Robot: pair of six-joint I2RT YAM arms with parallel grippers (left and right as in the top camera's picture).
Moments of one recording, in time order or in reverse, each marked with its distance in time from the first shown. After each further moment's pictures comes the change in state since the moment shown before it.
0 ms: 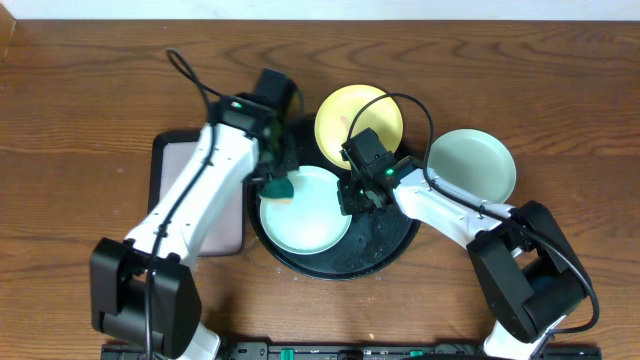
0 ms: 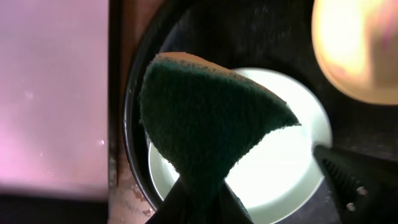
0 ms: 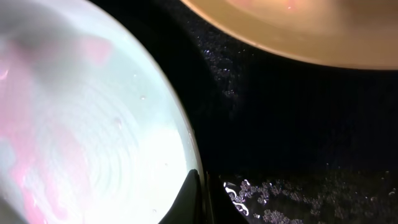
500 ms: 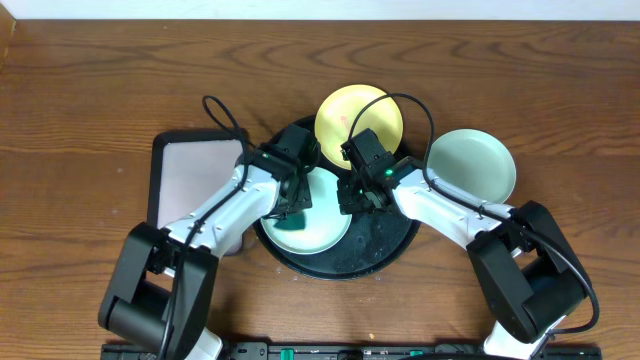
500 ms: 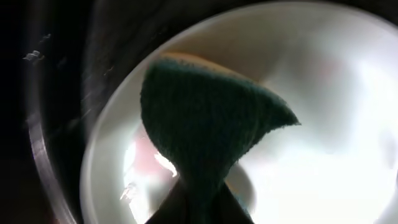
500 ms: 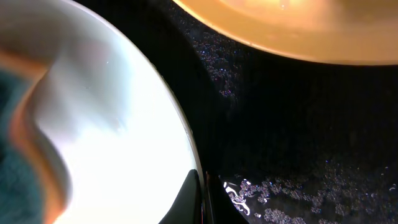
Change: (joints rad) left arm -0.118 0.000 -0.380 0.359 -0.053 -0.116; right arm 0.000 0.000 -0.002 0.004 0.019 0.039
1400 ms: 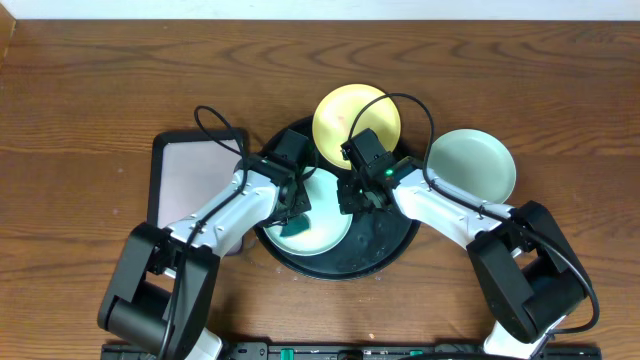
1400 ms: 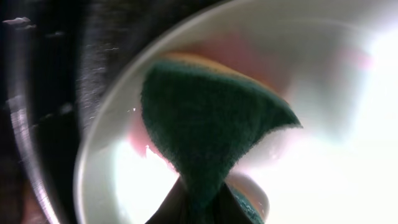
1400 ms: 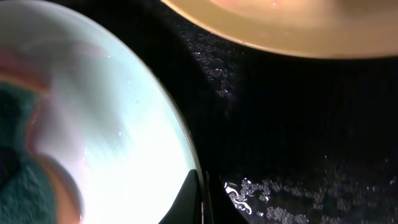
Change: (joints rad) left arm 0.007 0.000 -0.062 0.055 0.069 -0.105; right arm 0.000 0.000 0.000 0.002 0.003 0.000
